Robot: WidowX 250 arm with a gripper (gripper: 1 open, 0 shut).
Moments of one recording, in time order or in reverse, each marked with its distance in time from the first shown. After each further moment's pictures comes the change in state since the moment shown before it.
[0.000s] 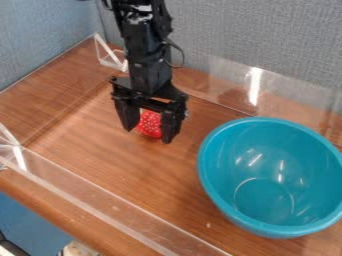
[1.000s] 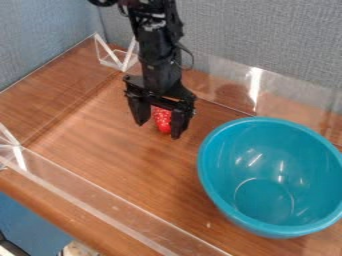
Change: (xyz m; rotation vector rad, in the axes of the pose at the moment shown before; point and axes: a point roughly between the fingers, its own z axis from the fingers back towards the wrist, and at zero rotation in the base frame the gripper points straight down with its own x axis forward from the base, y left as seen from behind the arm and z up) arm 0.031 0.010 -0.019 0.035 -0.034 -0.012
